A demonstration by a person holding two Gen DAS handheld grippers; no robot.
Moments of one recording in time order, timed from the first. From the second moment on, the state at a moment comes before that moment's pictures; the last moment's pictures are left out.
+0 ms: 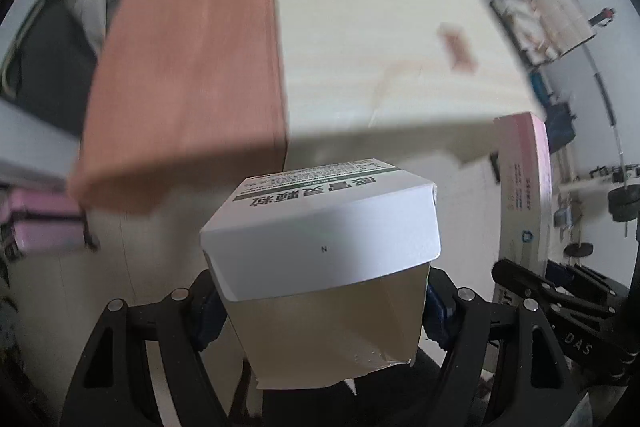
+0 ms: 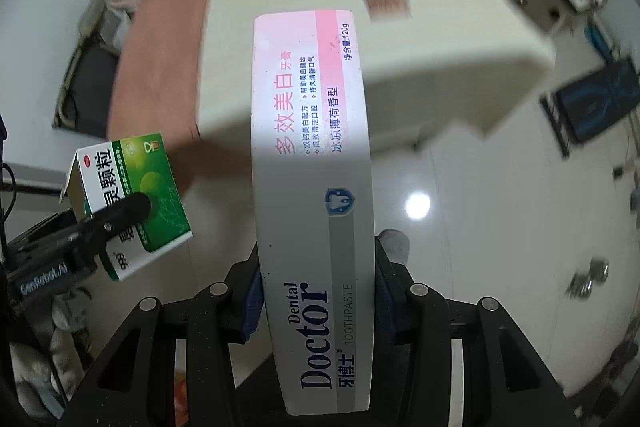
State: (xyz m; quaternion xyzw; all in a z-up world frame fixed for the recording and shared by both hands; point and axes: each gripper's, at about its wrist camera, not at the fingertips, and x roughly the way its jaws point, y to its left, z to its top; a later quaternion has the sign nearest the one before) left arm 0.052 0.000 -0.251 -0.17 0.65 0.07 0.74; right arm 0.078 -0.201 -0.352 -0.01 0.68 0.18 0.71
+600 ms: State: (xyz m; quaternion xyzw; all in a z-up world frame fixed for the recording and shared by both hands) left arm 0.041 -0.006 -0.620 -0.27 0.73 0.11 0.62; right arm 0.039 -0.222 -0.770 0.03 0.80 0.20 0.56
